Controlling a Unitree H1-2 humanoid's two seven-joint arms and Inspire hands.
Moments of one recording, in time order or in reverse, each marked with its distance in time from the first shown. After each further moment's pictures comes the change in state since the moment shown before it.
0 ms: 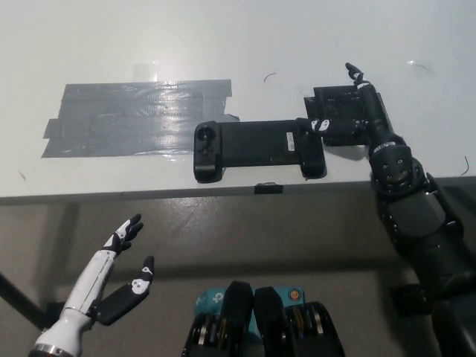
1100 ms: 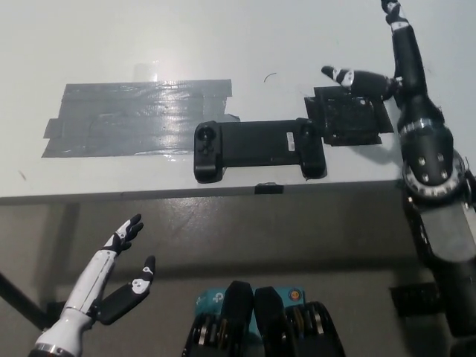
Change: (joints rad) left_arm -0.003 0.000 -0.001 0.011 0.004 0.001 0.000; right_arm 0.208 -0.028 -0.011 -0.703 0.025 0.041 0.031
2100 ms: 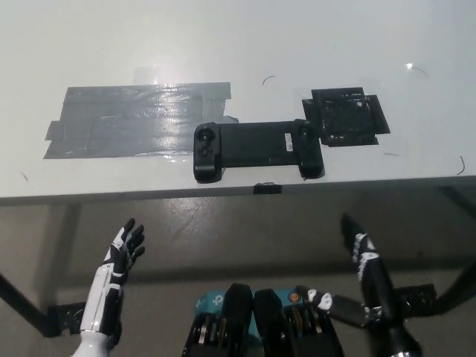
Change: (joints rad) left_arm 0.071 -0.263 0.137 0.095 -0.162 -0.220 0.043; right_arm 0.731 0.145 0.138 -0.355 0.122 -0.022 0.111
